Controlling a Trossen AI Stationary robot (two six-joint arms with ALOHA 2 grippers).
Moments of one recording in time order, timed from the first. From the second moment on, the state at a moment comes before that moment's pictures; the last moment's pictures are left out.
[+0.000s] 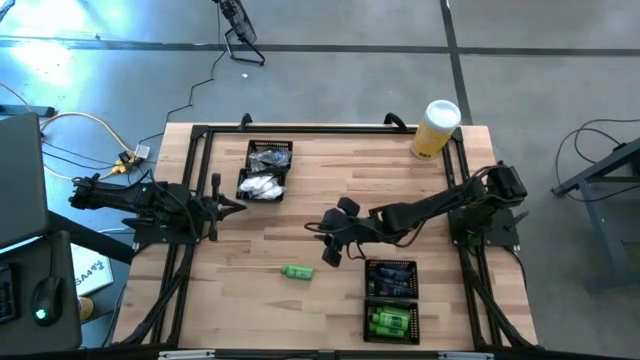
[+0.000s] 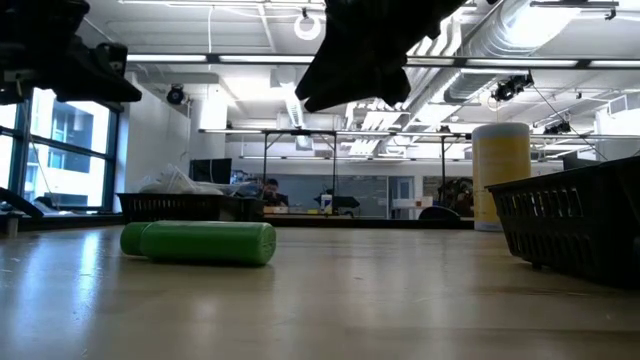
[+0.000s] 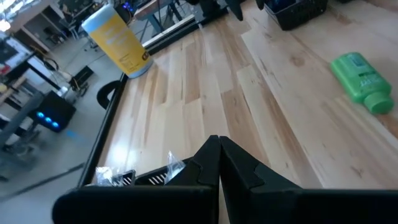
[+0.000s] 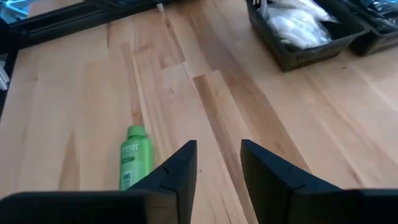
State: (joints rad) left arm -0.18 0.14 0.30 -0.45 -0.30 0.43; right arm 0.23 1.73 1.18 -0.12 0.31 0.47
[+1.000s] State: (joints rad) left arm -0.18 0.41 0.30 -0.29 -0.28 0.52; right arm 0.18 1.55 1.02 -0.03 0.35 0.21
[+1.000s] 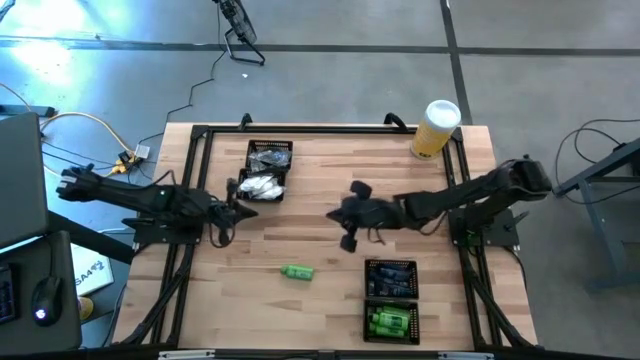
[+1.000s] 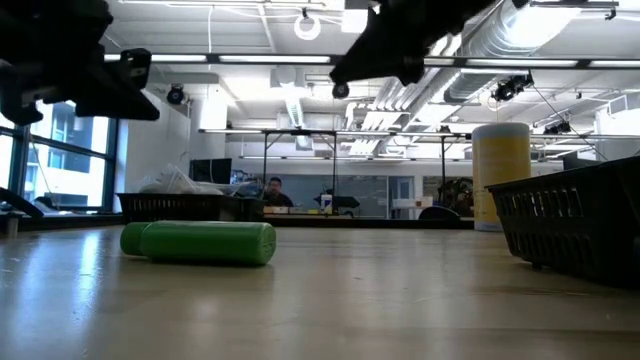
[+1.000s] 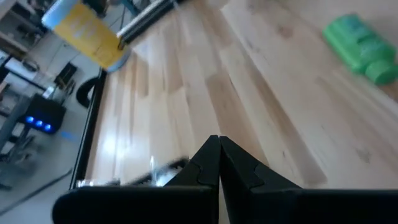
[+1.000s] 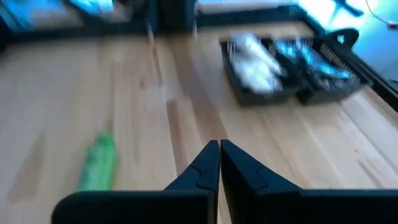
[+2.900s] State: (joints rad) left arm -0.29 1.56 0.82 -0.15 0.15 0.22; right arm 0.04 1.20 0.50 0.39 0.20 0.26
